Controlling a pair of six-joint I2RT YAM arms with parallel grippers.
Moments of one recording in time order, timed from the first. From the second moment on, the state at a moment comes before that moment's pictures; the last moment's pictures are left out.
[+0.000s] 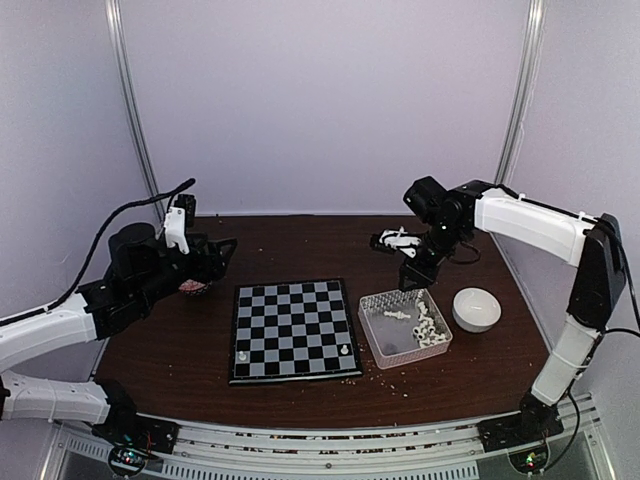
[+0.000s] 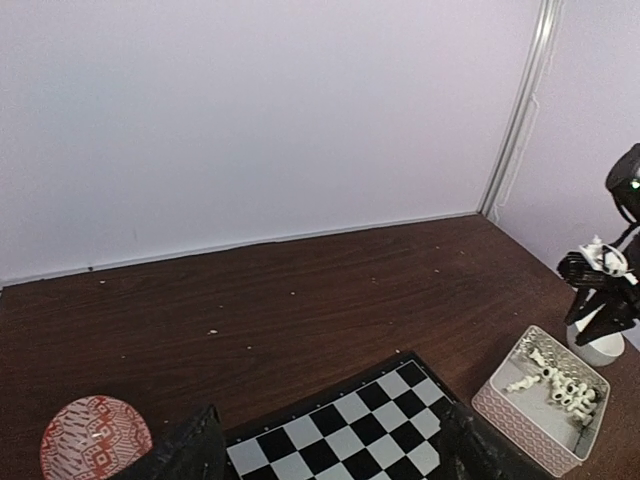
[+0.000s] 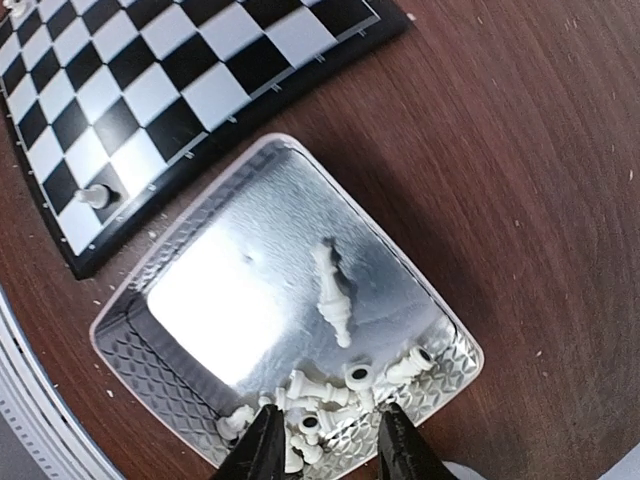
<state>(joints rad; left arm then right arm) -0.67 0.96 0.63 0.19 -0.17 -0.20 0.58 1.72 1.50 -1.01 -0.16 -0.49</state>
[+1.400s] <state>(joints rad) -0.72 1.12 0.69 0.25 0.05 -0.22 0.52 1.97 1.36 -0.87 -0.14 -0.54</state>
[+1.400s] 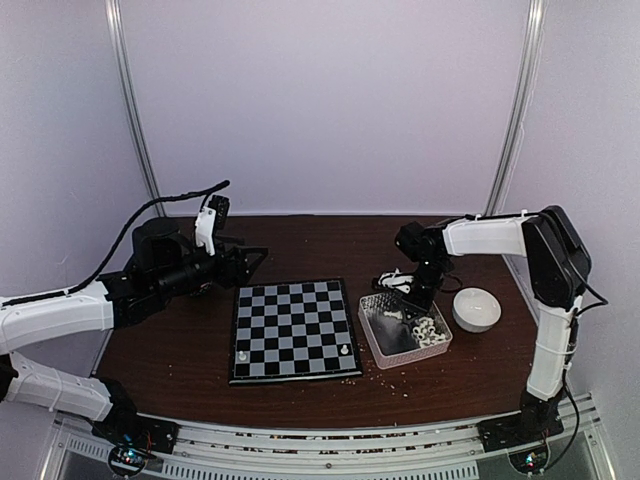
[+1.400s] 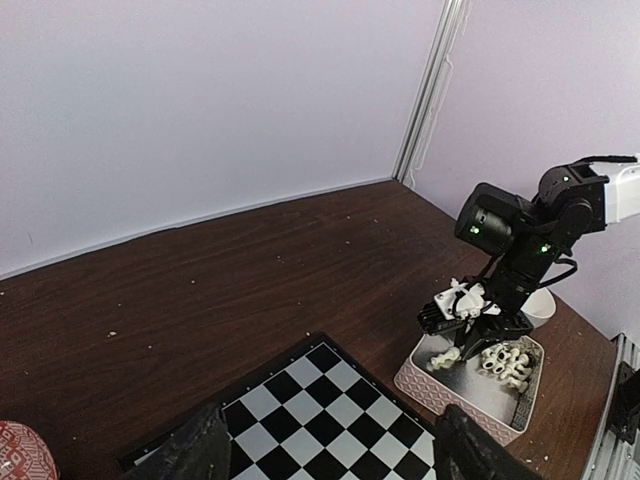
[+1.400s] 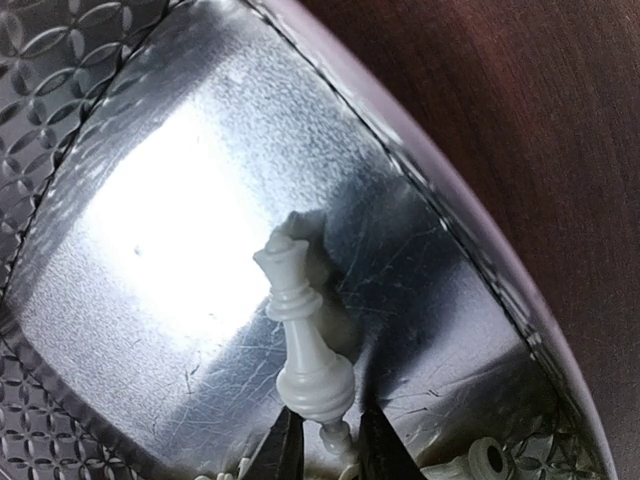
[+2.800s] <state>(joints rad) -0.76 1.74 1.17 0.45 0.87 -0.43 0.66 1.55 1.41 -0.98 -0.56 -0.63</state>
